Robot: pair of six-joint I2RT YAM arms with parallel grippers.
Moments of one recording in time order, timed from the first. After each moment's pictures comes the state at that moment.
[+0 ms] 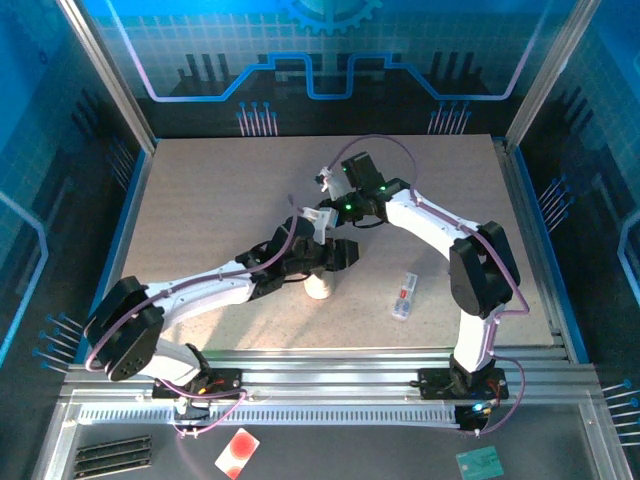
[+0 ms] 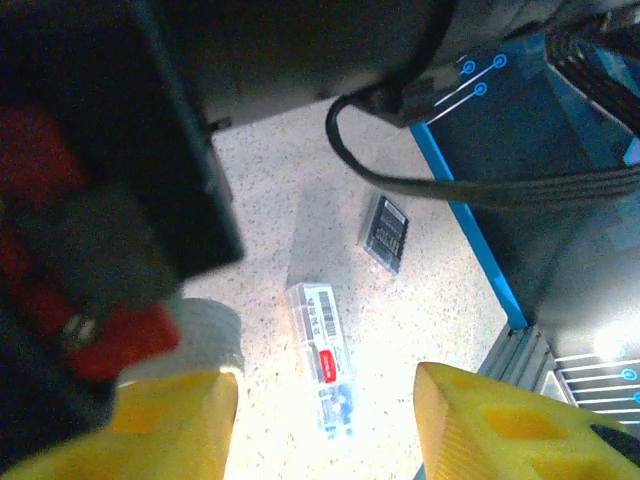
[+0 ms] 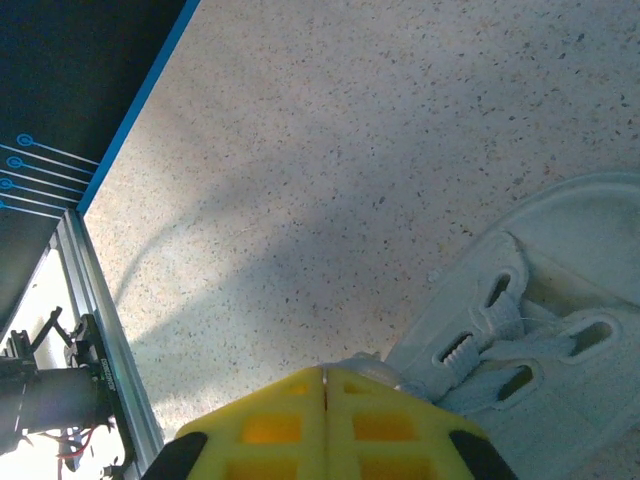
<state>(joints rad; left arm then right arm) -0.78 1.42 0.84 0.13 0.19 -0.71 0.54 1.87 1.48 -0.47 -0.63 0.22</state>
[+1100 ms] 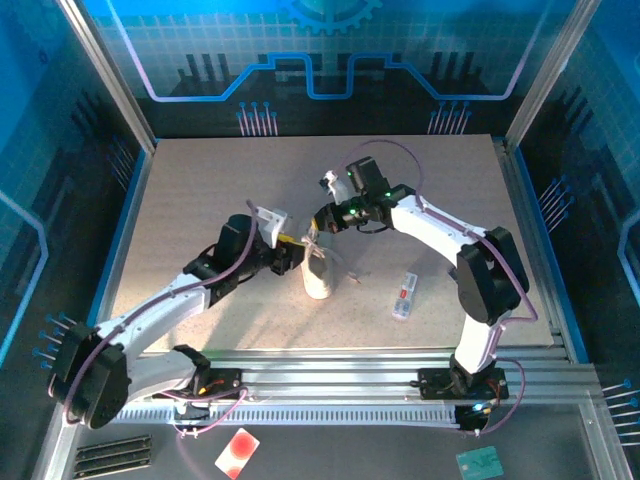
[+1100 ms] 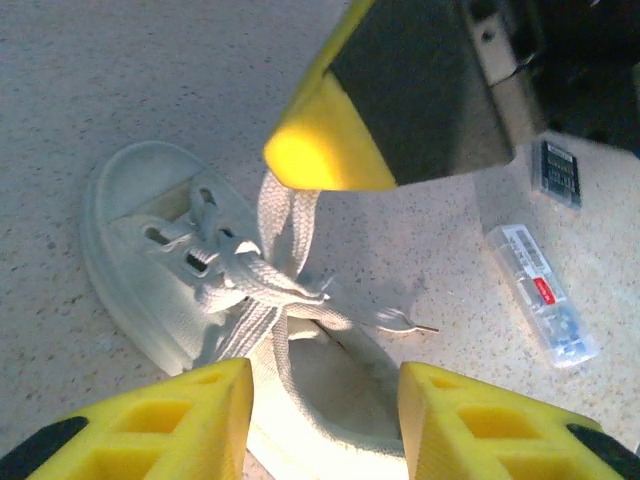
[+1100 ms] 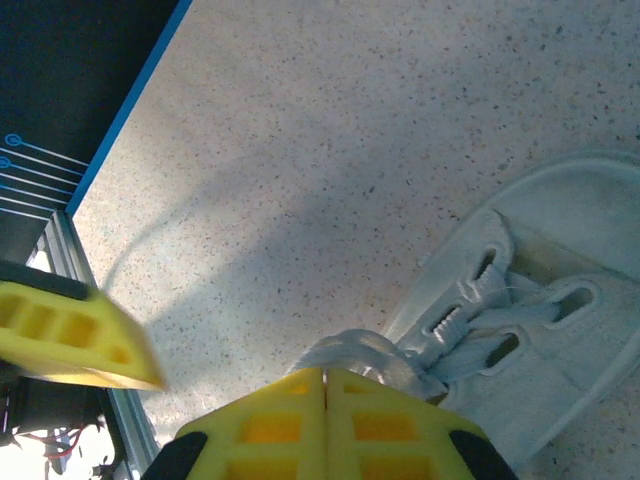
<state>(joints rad) -0.48 1.17 0.65 -0.02 0.29 -0.19 0.55 1.80 1.39 -0.43 -0.59 0.22</state>
